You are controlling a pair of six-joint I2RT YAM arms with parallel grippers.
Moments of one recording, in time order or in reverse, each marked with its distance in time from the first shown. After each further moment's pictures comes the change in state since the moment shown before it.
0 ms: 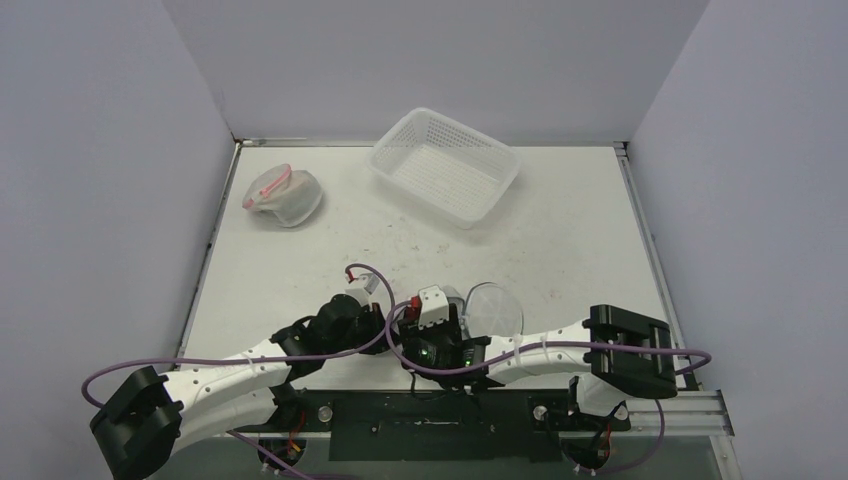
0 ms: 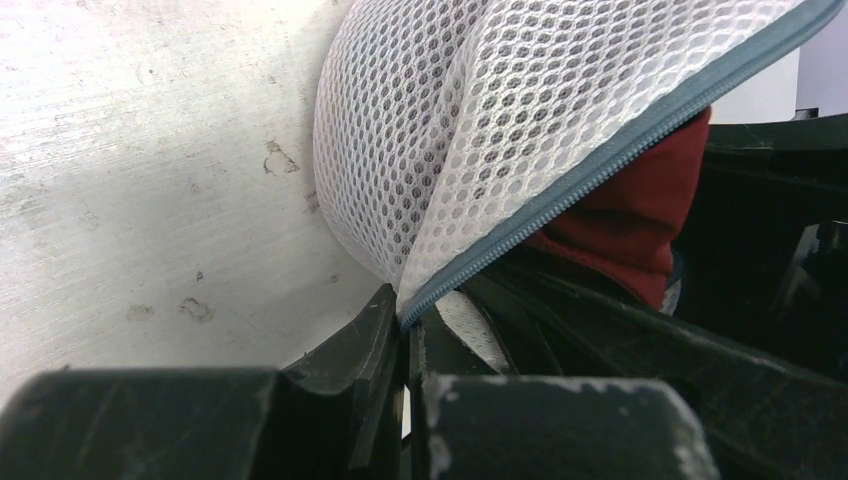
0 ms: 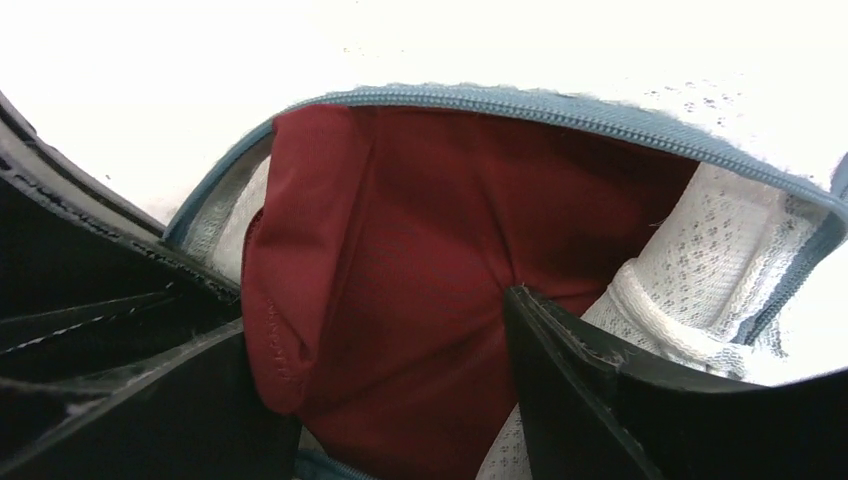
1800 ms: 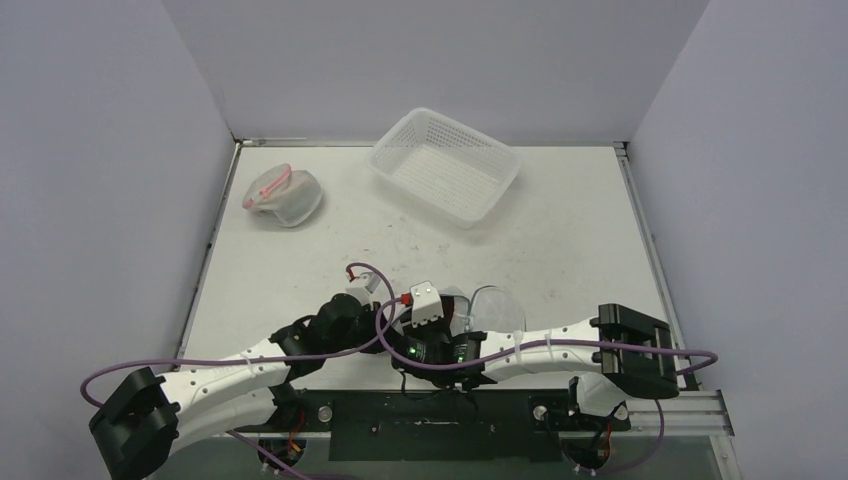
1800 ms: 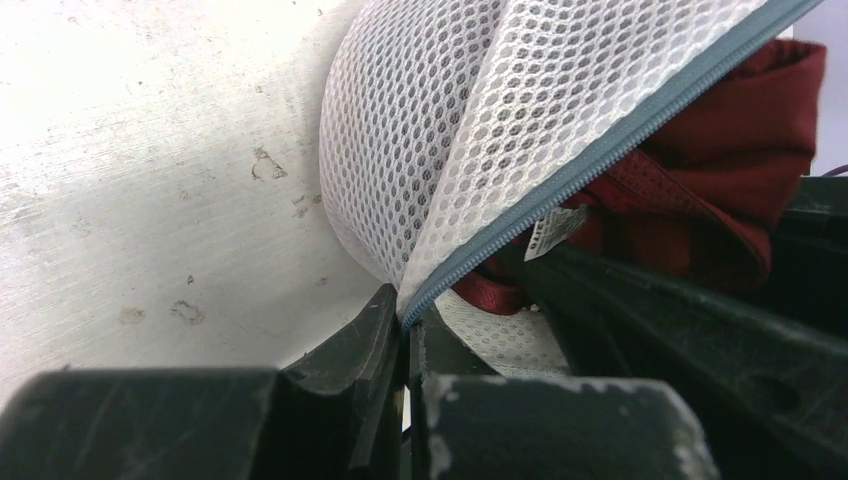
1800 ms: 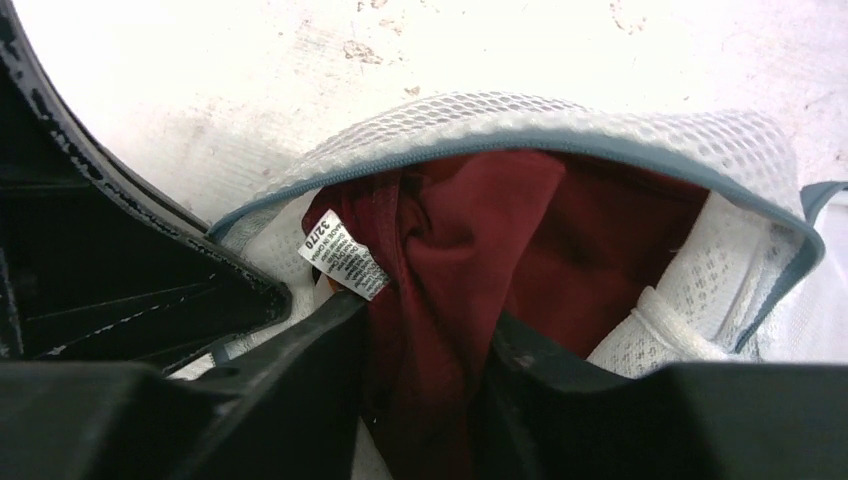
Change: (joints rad) left arm -0.011 -0.009 0.018 -0.019 -0.015 0.007; right arm 0.016 0.000 0.138 -0.235 0.008 0.016
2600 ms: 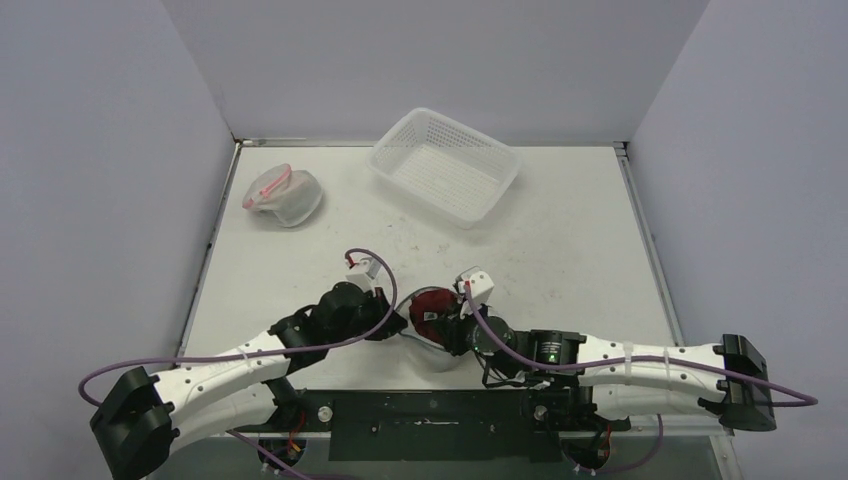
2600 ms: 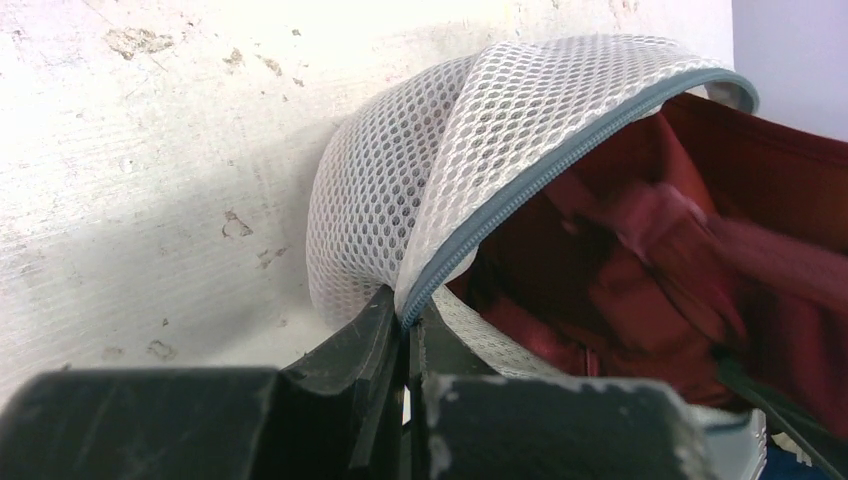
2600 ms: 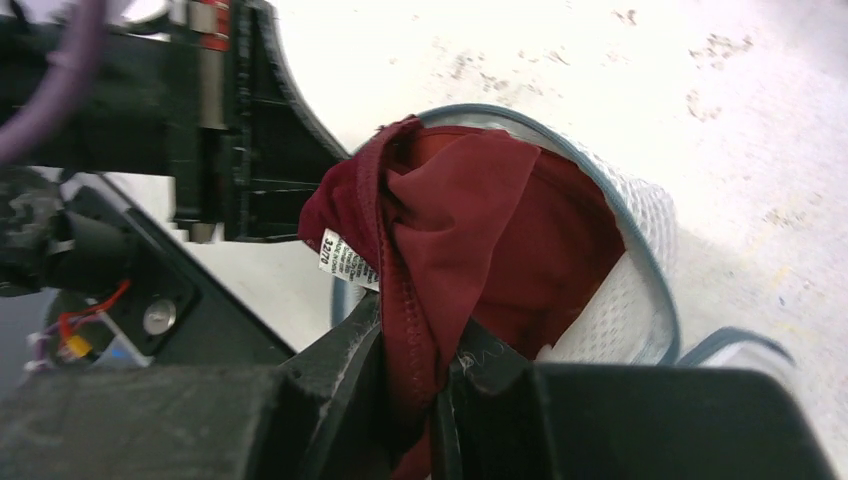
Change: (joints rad) left arm 0.000 -0.006 0.107 -0.053 -0.056 -0.020; right arm -0.072 -0.557 -0.280 0.202 -0.288 -0.193
